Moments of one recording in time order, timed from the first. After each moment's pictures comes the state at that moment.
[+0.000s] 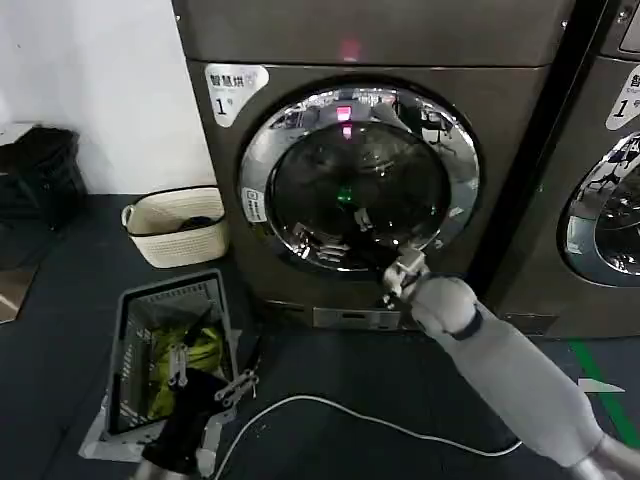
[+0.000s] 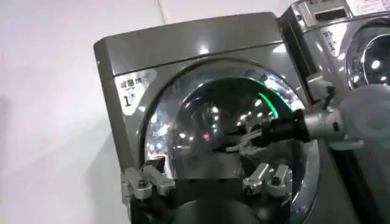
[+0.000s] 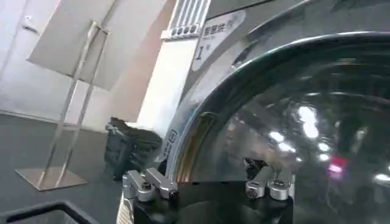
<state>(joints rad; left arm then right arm) 1.76 -1.51 -0.60 -2.34 0.13 -0.28 0.25 -0.35 1.09 -0.28 1.54 0.48 0.03 -0.19</state>
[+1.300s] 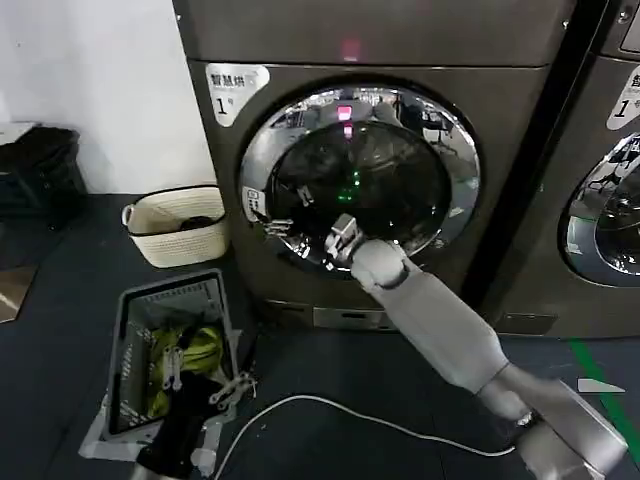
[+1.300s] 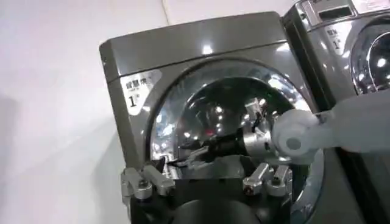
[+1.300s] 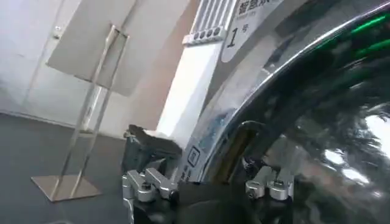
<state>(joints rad) 1.79 -1.52 -0.62 -2.36 0.13 -0.30 0.25 -0.17 1.34 -0.34 1.17 0.45 0.12 -0.28</state>
